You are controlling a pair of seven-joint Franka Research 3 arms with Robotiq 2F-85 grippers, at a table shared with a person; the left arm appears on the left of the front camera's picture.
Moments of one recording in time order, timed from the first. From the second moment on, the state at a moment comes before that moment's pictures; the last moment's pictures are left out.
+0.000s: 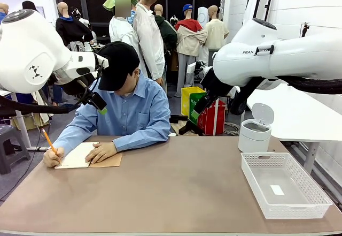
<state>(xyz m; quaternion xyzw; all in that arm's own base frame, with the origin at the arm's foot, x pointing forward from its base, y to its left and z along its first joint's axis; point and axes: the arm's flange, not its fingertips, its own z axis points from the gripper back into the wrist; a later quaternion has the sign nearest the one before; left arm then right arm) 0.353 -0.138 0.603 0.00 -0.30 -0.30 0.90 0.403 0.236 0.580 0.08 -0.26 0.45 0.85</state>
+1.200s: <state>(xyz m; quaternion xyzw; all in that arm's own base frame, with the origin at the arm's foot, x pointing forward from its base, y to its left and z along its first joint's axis) 0.353 -0.138 0.603 0.00 -0.30 -0.30 0.90 0.403 0.236 0.580 0.08 -0.26 0.45 0.85</state>
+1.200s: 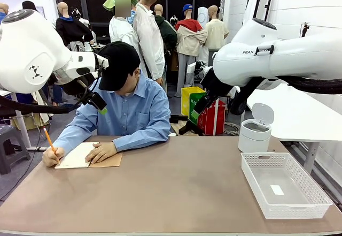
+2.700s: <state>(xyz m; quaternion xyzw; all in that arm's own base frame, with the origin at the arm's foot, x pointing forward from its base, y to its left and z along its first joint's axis) 0.353 -0.138 0.603 0.00 -0.30 -0.30 0.90 0.403 0.236 0.580 0.08 -0.26 0.45 0.85</state>
